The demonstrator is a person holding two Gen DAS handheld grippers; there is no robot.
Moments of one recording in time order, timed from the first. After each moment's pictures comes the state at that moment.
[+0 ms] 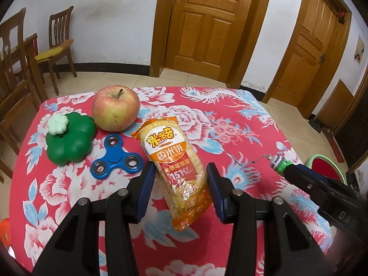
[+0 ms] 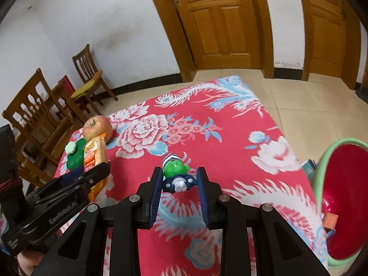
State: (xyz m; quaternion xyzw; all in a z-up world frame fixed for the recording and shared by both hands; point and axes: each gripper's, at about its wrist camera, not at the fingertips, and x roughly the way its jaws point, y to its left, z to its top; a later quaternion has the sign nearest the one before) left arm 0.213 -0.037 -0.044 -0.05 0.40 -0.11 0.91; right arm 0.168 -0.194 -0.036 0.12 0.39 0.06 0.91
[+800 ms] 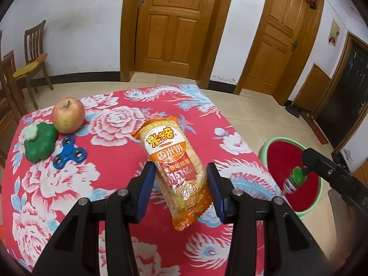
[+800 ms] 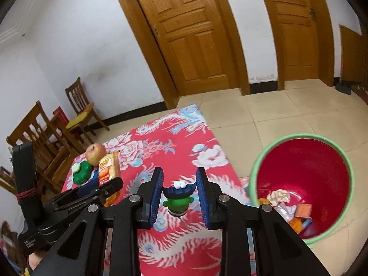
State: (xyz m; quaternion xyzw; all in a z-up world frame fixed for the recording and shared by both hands) left arm 0.161 -0.118 -0.014 -0.02 0.39 -0.19 0.90; right arm 0.077 -0.273 0.009 0.17 0.32 0.00 0.93
